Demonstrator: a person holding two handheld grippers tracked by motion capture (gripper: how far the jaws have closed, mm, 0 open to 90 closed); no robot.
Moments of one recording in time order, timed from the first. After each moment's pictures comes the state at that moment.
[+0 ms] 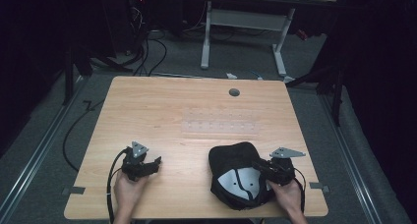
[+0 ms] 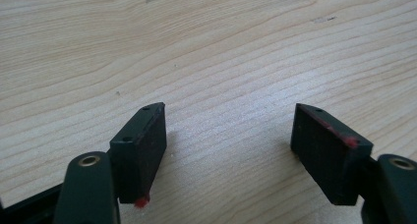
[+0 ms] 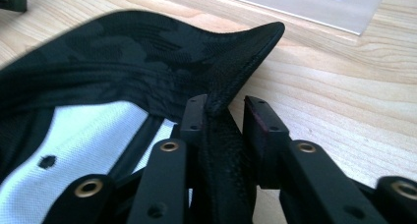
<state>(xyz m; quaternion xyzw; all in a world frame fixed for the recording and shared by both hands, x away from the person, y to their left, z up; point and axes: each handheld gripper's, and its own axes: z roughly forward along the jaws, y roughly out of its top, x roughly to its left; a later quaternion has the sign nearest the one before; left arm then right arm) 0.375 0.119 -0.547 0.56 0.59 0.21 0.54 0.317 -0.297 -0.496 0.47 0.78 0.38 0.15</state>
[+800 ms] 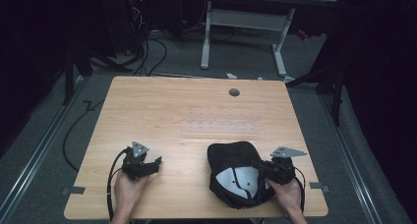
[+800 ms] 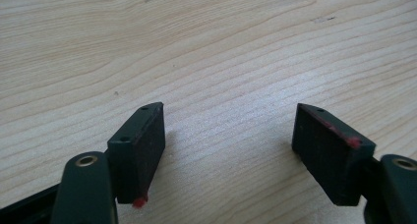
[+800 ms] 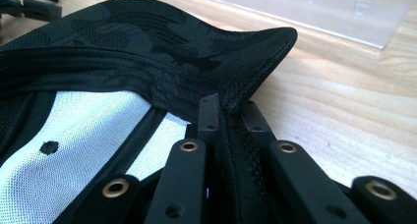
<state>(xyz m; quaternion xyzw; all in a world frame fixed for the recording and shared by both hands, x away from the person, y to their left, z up) 0.375 0.118 -0.547 0.57 0.59 0.21 0.53 0.318 -0.298 -0.490 0.45 0.78 0.41 0.13</state>
